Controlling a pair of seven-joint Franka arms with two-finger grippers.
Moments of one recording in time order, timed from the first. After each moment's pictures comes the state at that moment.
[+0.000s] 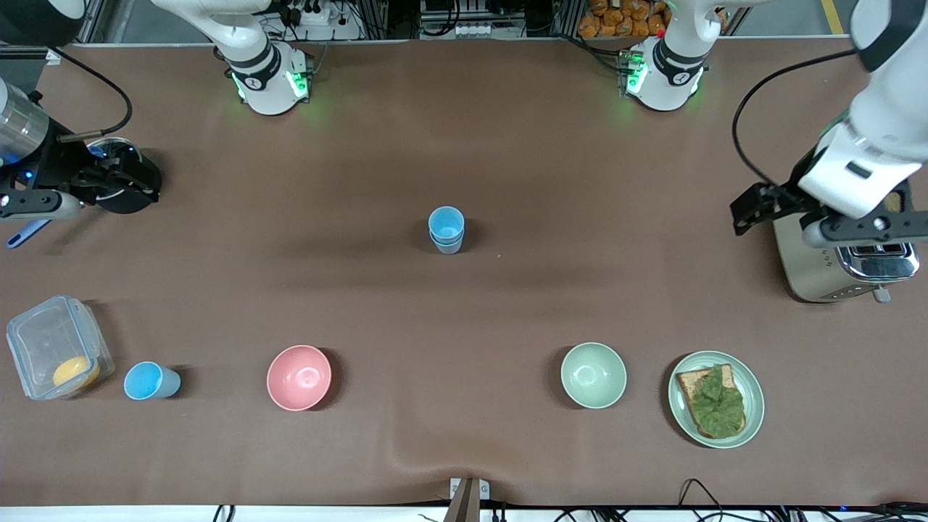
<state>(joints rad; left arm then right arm) -0.04 0.07 -0.14 -1.53 0.03 1.67 -0.22 -0.04 -0.01 0.09 -1.62 0.00 1.57 0.01</state>
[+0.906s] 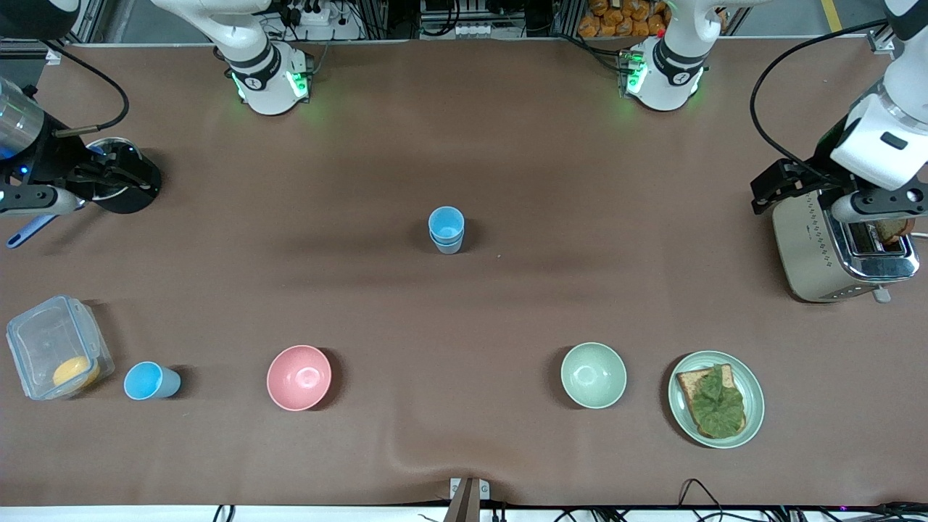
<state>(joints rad) -0.02 0.02 -0.12 -1.56 0.02 1.64 -0.22 -0.04 -0.01 0.09 -1.61 0.00 1.55 0.01</state>
